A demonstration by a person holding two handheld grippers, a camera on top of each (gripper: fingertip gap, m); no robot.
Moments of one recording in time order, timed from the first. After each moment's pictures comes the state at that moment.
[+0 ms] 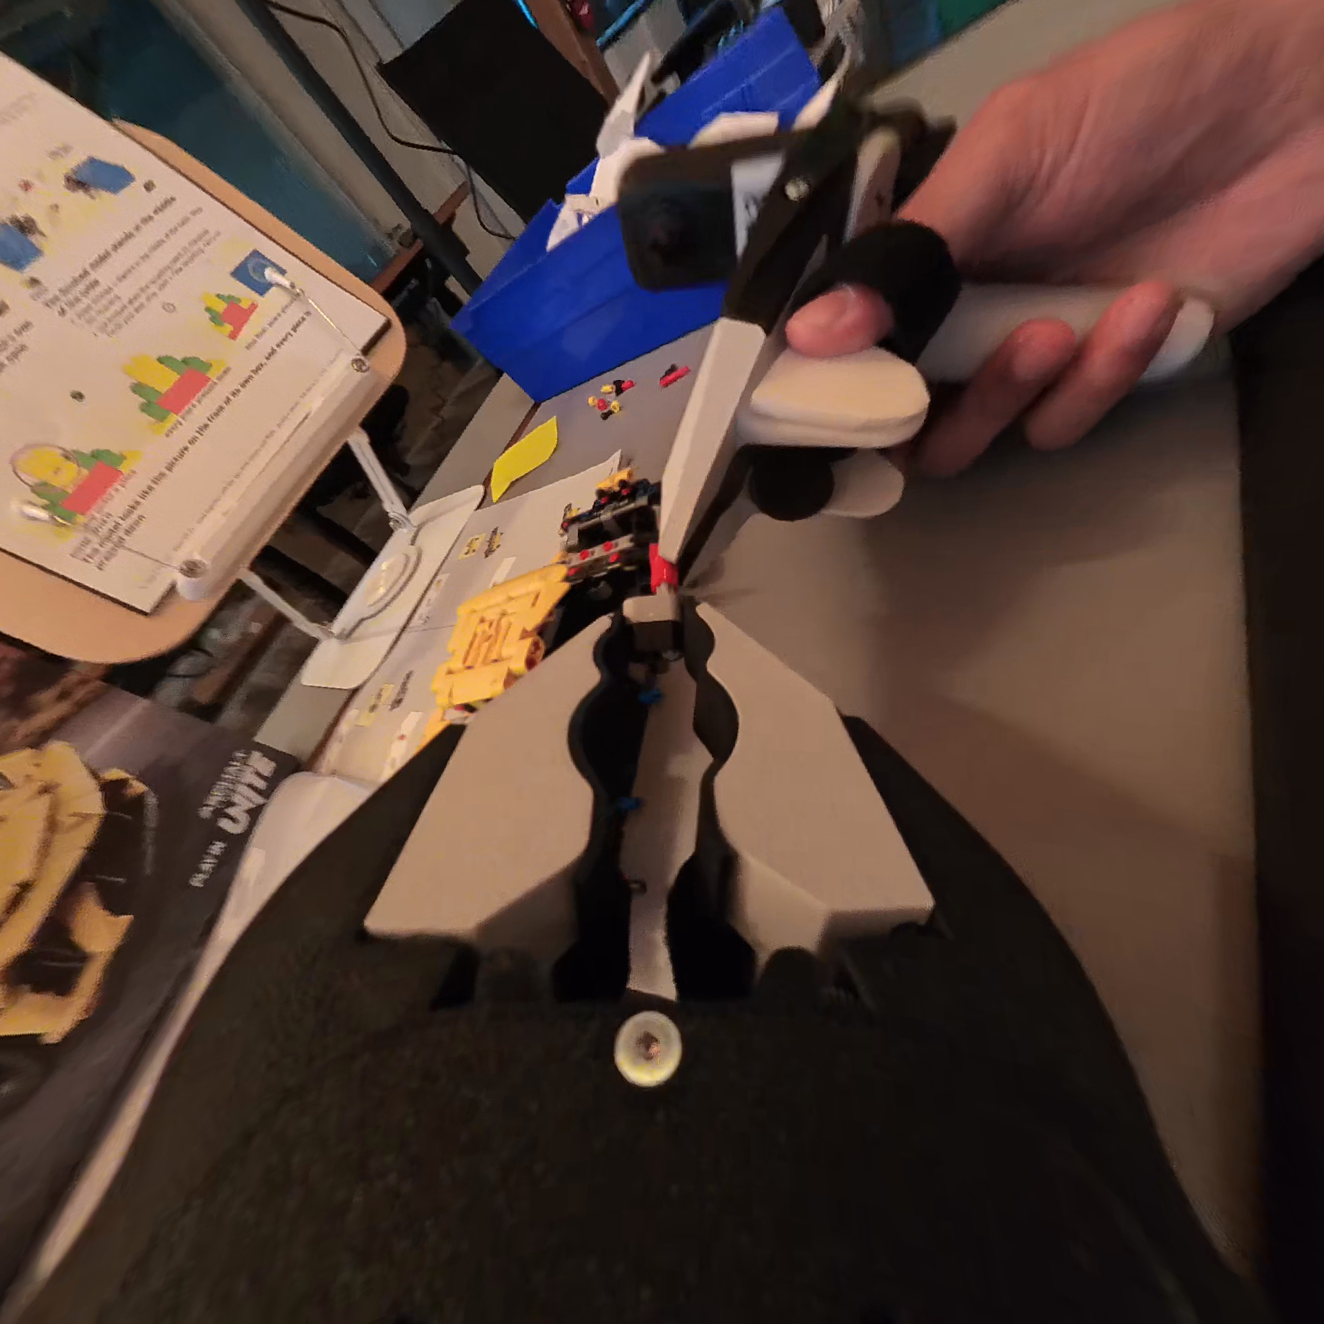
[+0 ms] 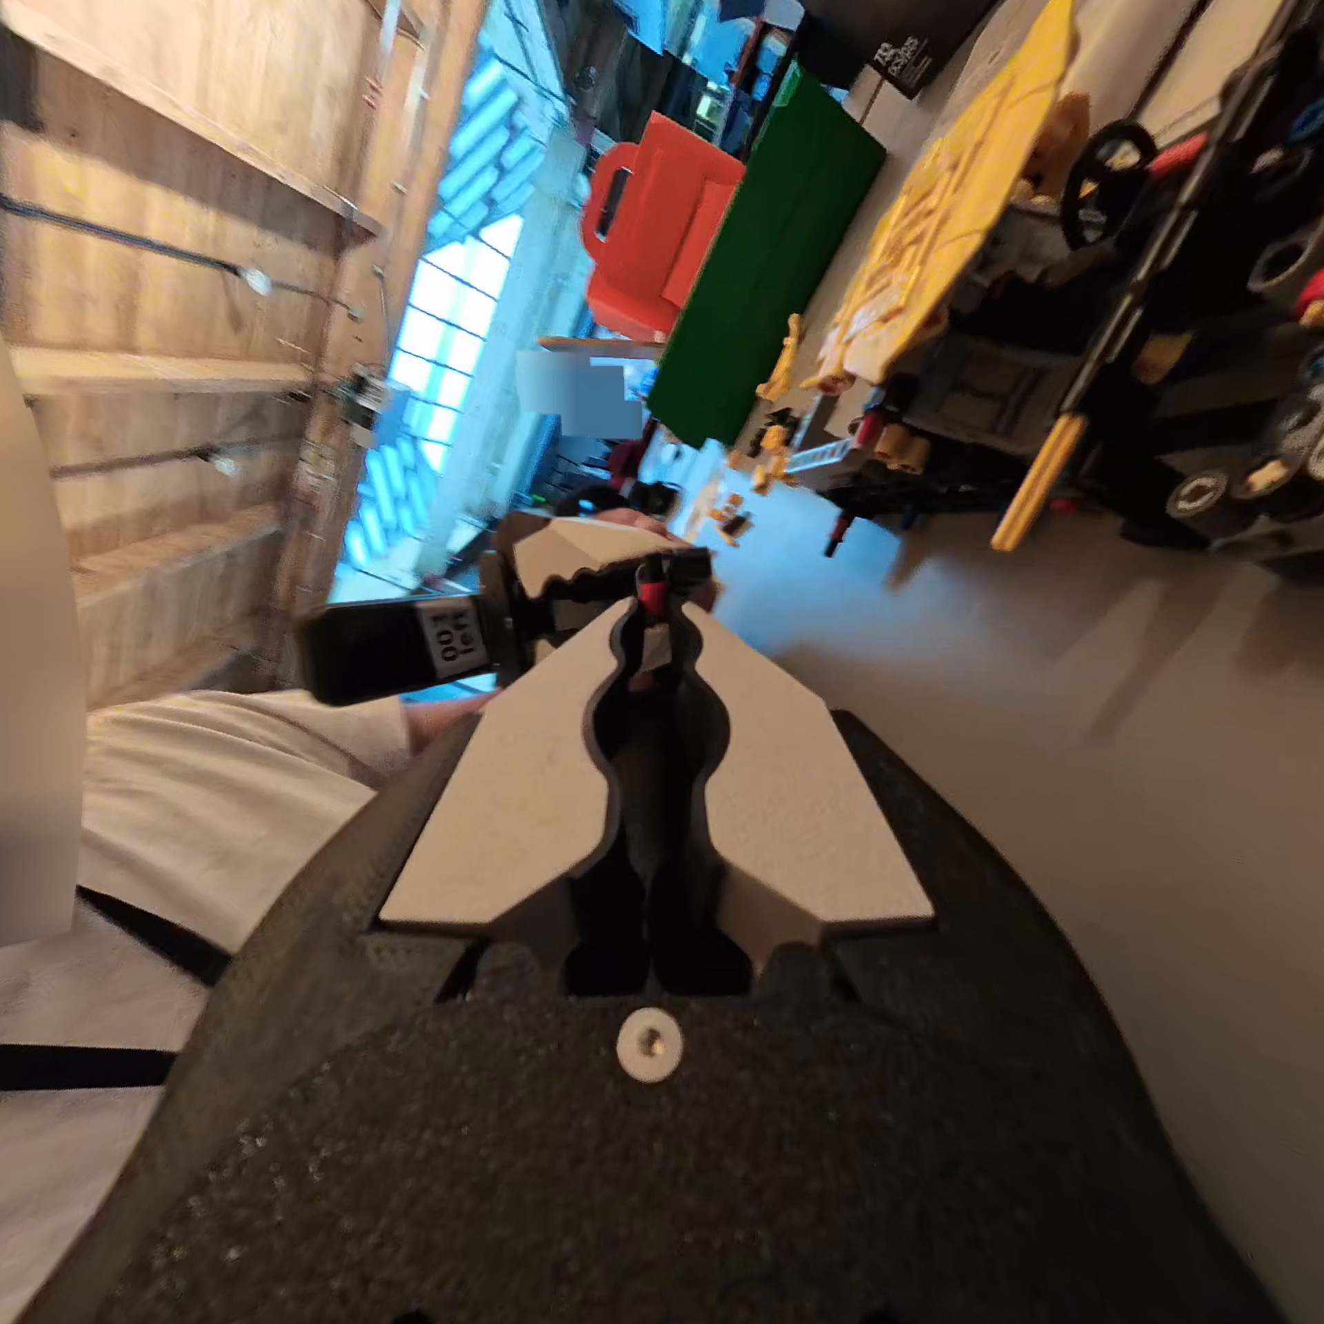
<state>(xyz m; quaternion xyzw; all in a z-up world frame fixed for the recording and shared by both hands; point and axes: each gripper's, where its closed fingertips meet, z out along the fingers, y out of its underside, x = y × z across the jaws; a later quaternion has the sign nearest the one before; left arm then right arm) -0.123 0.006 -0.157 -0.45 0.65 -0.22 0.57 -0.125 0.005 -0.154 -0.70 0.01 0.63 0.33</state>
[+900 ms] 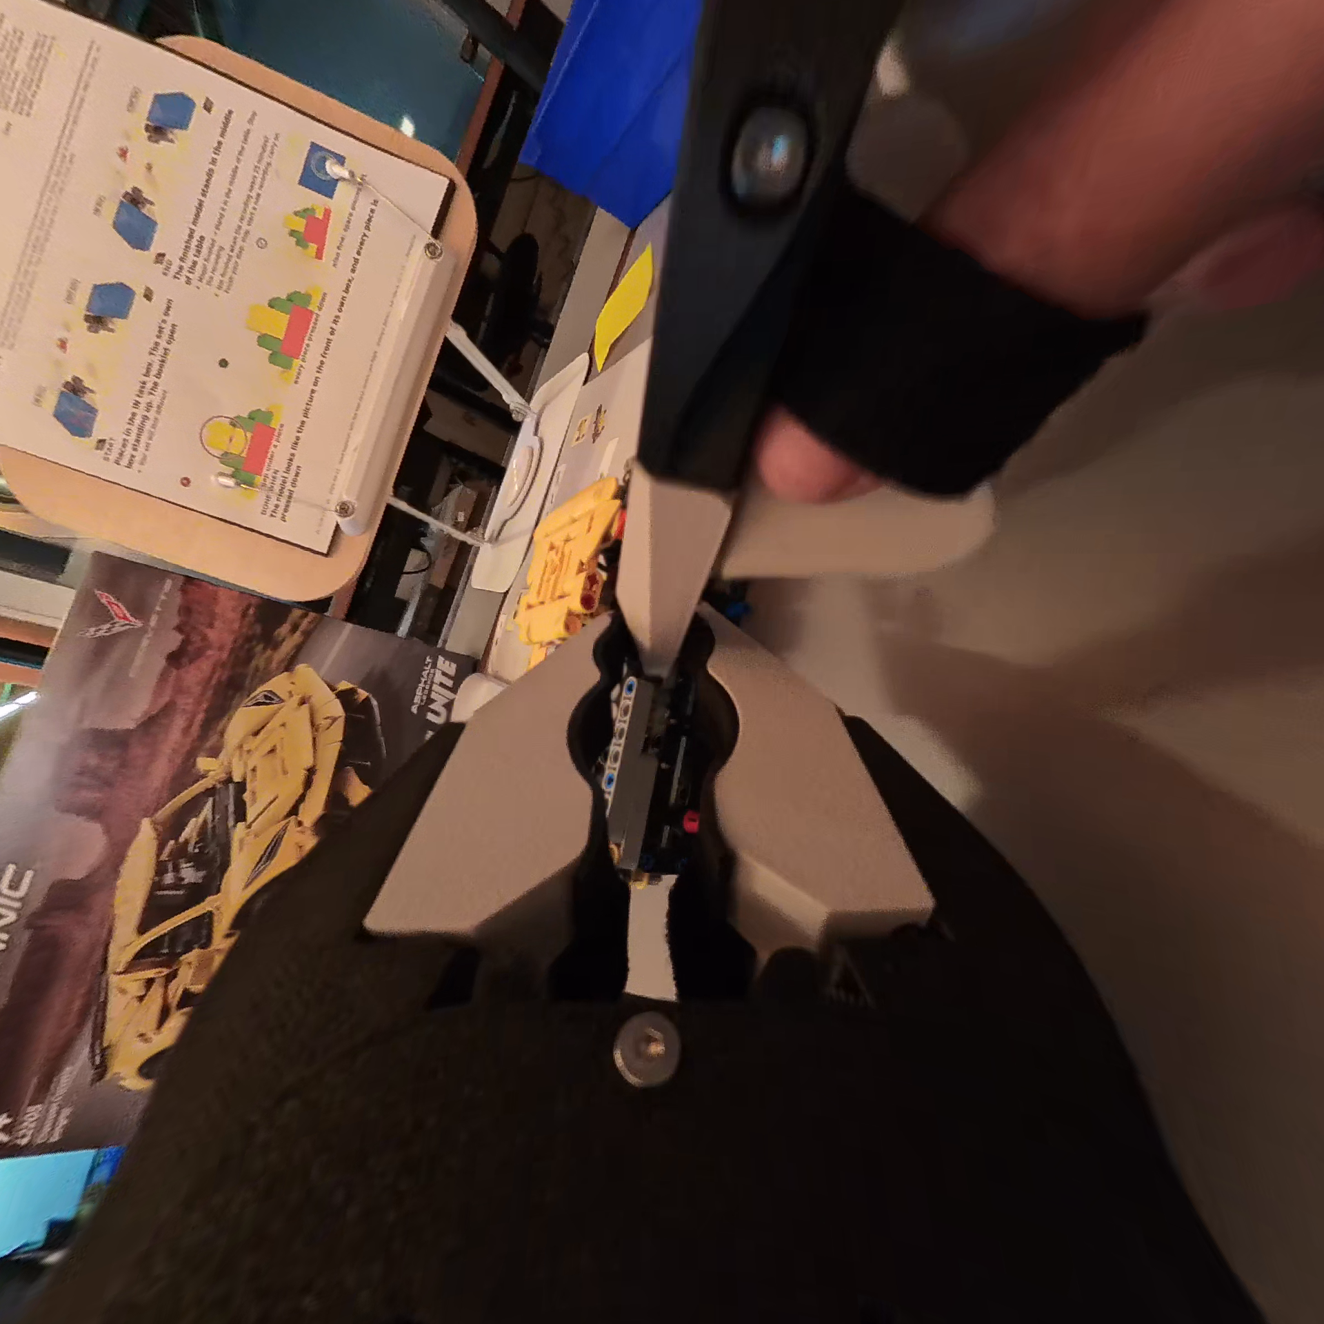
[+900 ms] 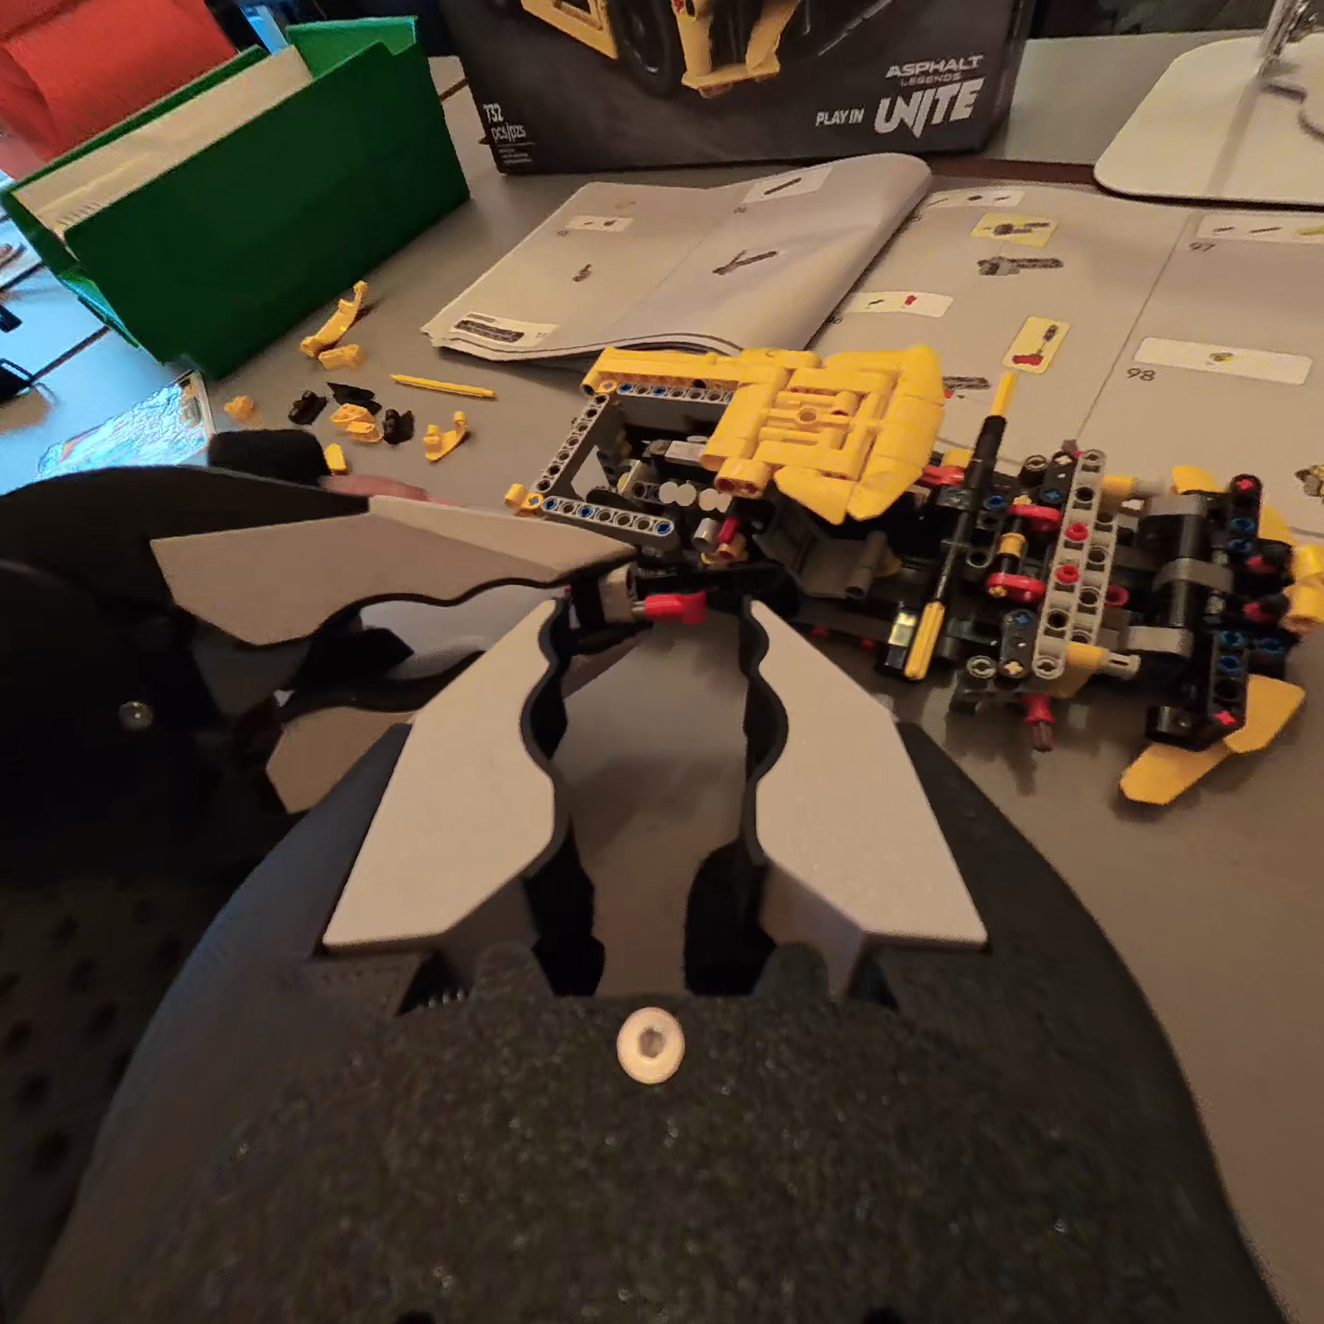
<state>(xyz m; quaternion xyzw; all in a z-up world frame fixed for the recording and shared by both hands) -0.123 0.034 -0.174 -0.45 0.66 0.01 0.59 -0.126 0.035 -0.176 -0.85 -0.07 0.17 0.50</state>
